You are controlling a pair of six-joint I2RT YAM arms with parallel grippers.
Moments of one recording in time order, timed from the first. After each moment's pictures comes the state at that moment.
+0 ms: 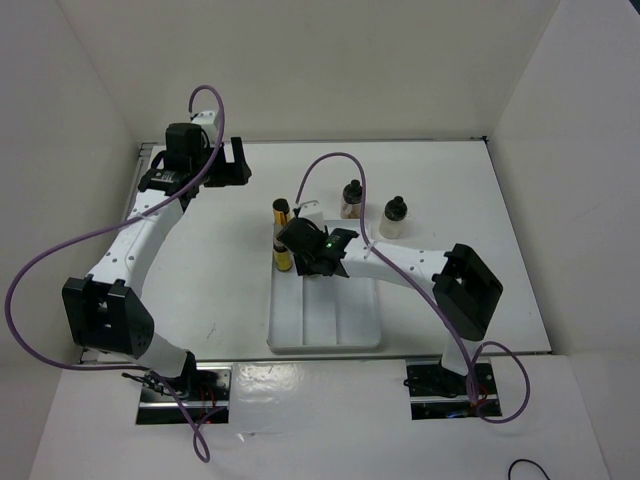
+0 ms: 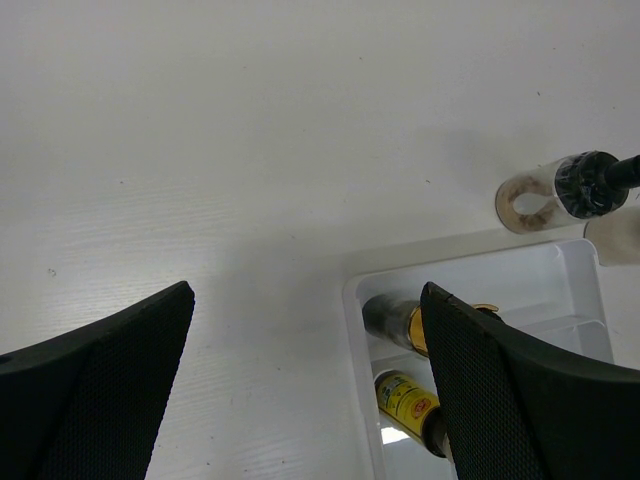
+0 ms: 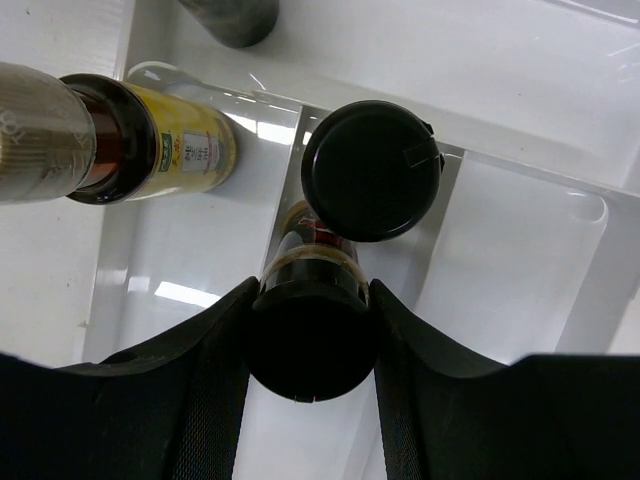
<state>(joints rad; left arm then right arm) -0.13 1.51 1.43 -0.46 0.11 -0.19 0.99 1.77 1.32 -0.55 0.46 0.61</state>
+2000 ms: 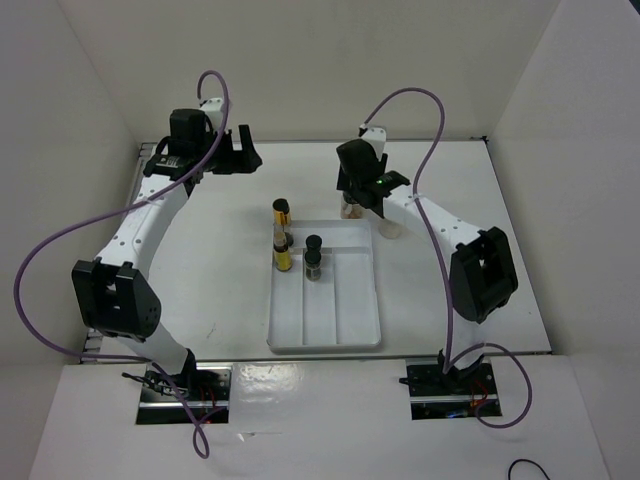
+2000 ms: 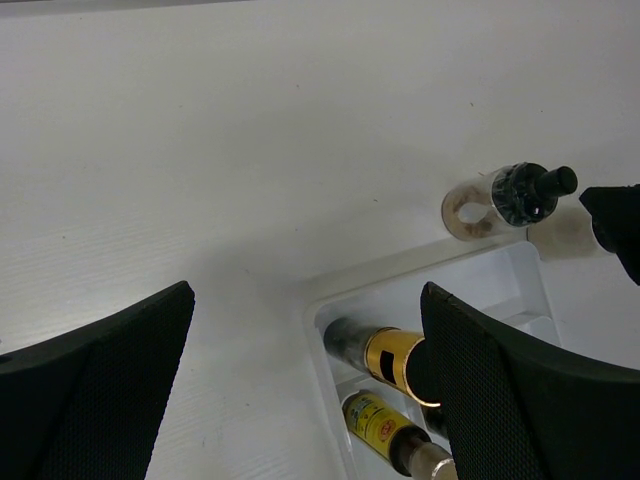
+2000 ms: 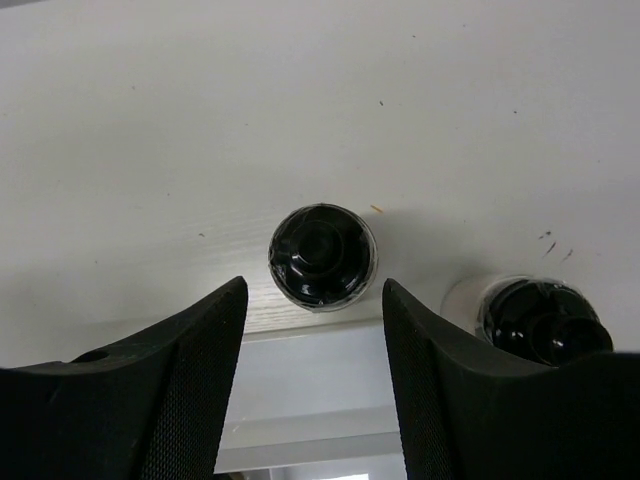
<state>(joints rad) -0.13 1.62 1.56 -0.46 0.24 -0.19 0.56 1.78 1.50 -0.36 0.55 0.48</state>
